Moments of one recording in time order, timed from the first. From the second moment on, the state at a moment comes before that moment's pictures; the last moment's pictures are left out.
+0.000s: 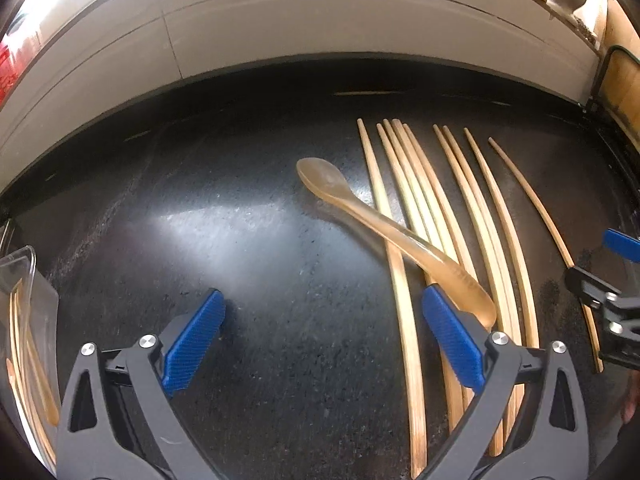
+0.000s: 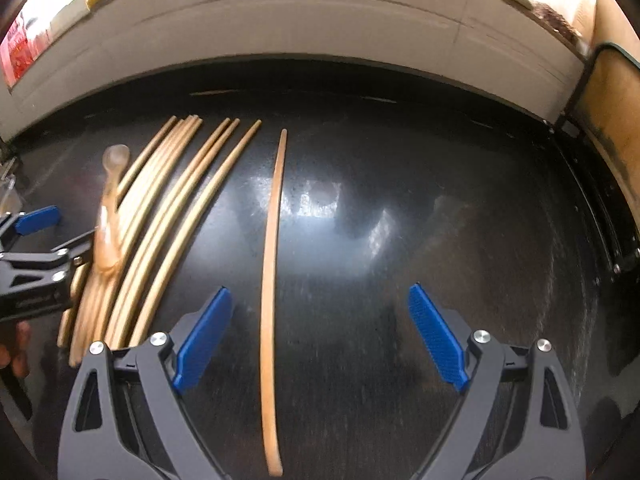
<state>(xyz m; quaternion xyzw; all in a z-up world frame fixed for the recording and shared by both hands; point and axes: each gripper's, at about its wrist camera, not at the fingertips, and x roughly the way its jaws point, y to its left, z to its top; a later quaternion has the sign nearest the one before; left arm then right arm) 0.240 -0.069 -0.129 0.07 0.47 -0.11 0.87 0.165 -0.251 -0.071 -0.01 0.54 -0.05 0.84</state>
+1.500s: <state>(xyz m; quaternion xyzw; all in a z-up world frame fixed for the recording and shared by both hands) 0.152 -0.017 -0.112 0.05 0.47 -0.10 0.87 0.098 -0.245 -0.062 0.07 0.55 -0.01 0.83</state>
